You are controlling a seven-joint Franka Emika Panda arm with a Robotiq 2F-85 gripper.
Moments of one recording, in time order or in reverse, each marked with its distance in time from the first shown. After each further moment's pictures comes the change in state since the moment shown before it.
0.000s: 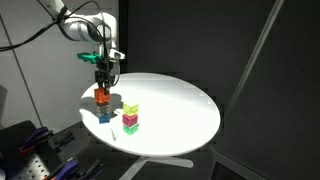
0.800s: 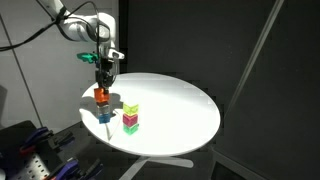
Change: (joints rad) arm 0.012 0.006 0.001 0.002 0.000 0.010 0.099
